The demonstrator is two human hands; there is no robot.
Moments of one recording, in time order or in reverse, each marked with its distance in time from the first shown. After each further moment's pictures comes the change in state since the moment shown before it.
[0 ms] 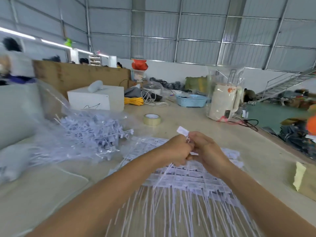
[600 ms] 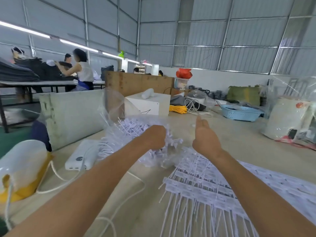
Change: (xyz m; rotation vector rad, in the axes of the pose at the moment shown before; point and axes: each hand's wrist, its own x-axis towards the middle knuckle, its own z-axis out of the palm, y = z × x) left_hand -0.035 -0.085 -0.173 0.805 0.376 -0.263; right_hand 0.098 -0.008 0.138 -1.408 0.037 -0.200
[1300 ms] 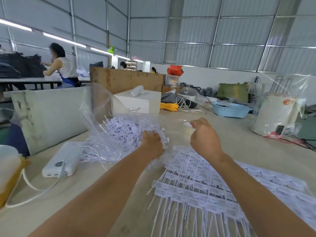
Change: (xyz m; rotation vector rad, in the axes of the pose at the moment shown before) left_hand 0.060 0.007 0.068 0.680 -0.017 0.024; right_hand 0.003 0.030 0.008 0.164 0.304 -0.091
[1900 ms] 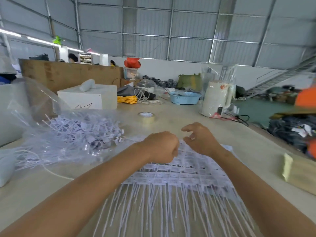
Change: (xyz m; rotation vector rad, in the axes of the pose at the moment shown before) left_hand -0.097 0.106 -0.115 -0.503 0.158 0.651; right_hand -0.074 0.107 -0.086 0.006 -0.209 0.169
